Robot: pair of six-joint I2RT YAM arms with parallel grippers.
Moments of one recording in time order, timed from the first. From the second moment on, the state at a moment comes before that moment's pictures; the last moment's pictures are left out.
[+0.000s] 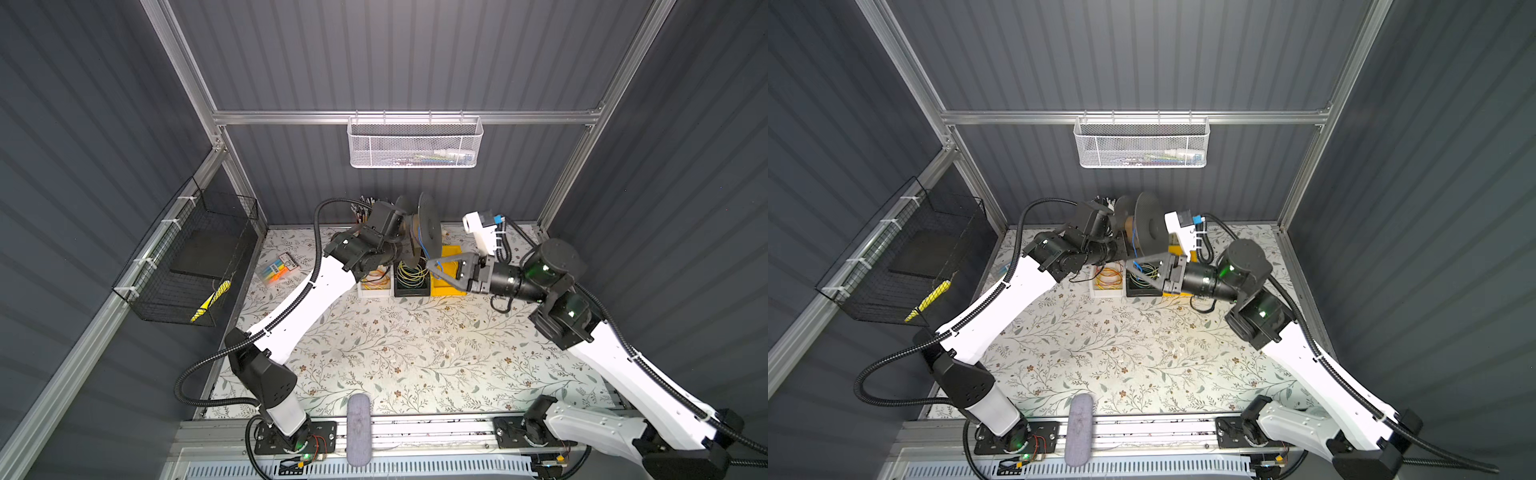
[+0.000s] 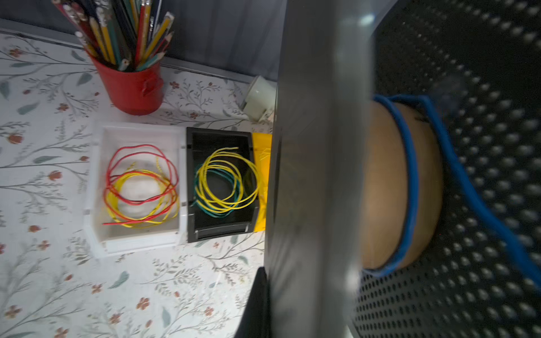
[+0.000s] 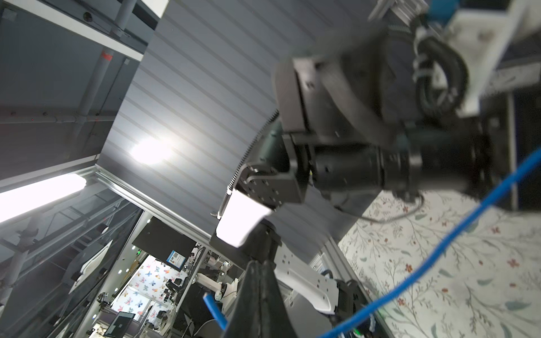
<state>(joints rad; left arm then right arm) -0.71 1.67 1.85 -0.80 -0.08 -0.70 0.72 1.02 1.14 0.04 -0.67 1.07</state>
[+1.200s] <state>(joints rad) -0.53 1.32 1.43 -0.57 0.93 -0.47 -0.11 1.05 0.95 0.10 -1.03 1.15</state>
